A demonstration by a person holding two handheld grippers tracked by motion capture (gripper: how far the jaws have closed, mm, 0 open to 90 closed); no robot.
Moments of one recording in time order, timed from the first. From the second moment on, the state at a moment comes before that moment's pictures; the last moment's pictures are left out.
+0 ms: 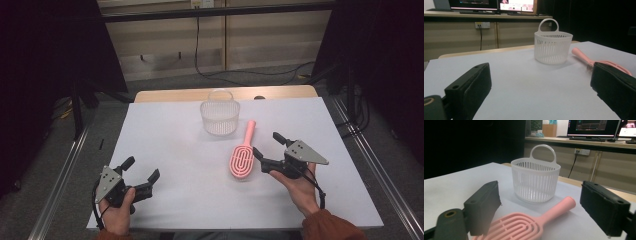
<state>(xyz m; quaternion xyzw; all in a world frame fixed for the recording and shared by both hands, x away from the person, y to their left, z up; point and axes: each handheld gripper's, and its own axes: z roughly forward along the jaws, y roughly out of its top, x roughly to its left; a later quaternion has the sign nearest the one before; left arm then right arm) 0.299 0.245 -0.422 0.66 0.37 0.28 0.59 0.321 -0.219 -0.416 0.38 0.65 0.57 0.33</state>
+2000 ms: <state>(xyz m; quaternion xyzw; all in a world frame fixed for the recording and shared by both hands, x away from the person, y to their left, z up) 0.300 0.246 -0.422 0.66 0.37 0.28 0.59 0.360 -0.168 -0.407 0.37 0.81 0.45 0.10</state>
